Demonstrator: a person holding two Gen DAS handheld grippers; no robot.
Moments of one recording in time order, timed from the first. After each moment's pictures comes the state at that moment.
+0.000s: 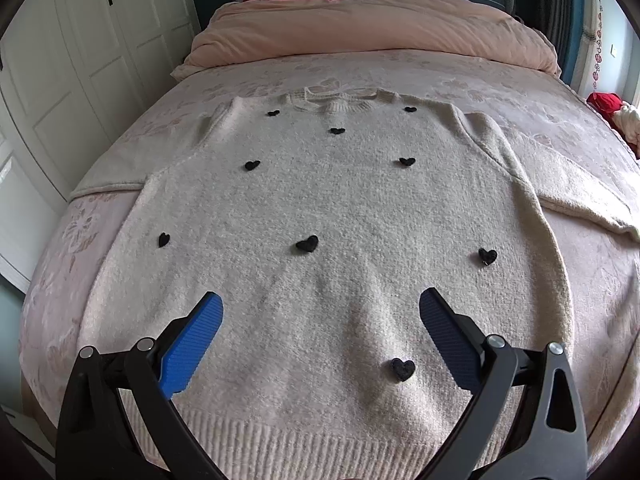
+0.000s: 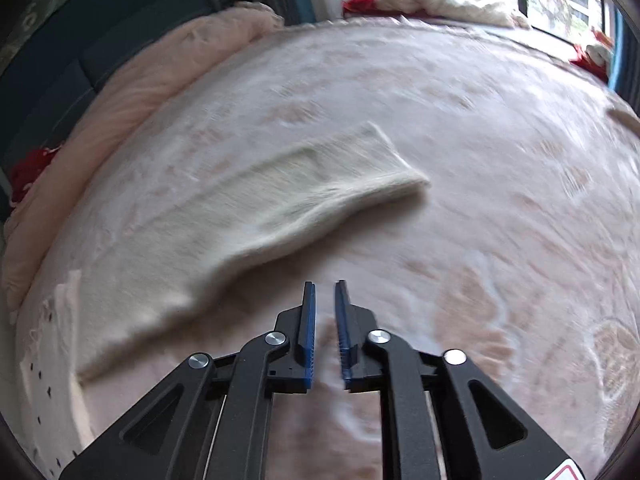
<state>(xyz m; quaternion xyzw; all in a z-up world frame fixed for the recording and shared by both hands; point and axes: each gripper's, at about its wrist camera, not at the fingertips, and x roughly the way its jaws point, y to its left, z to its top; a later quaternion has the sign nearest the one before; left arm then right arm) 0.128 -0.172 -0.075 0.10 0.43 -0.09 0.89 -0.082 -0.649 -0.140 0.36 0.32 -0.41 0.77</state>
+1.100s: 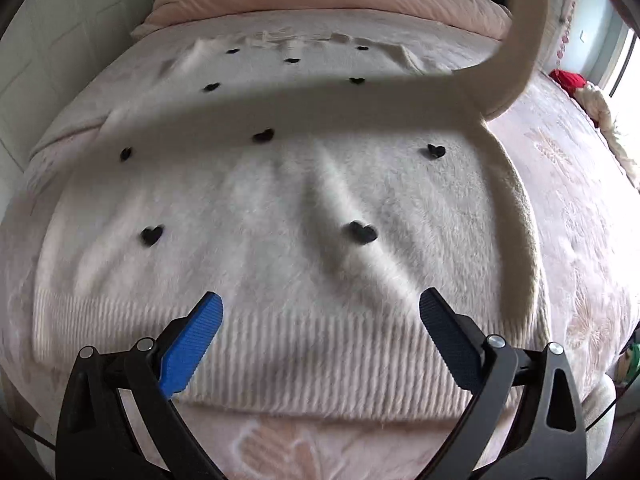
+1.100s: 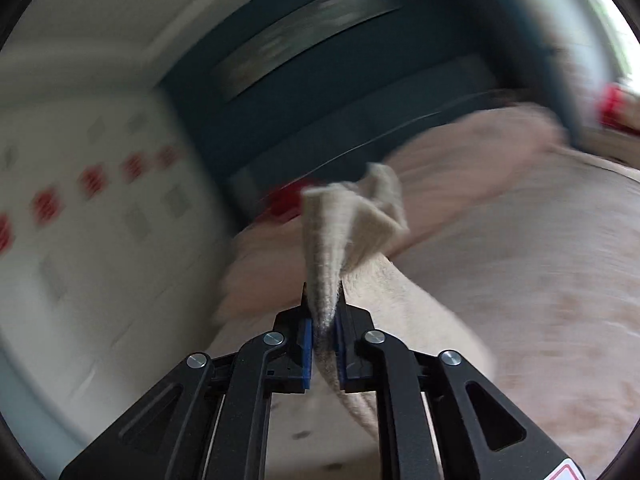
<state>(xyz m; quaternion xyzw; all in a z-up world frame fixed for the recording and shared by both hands) 0.069 -0.142 -0.103 0.07 0.50 -0.17 0.85 0.121 -0.454 0.145 0.25 0.13 0.00 0.96</state>
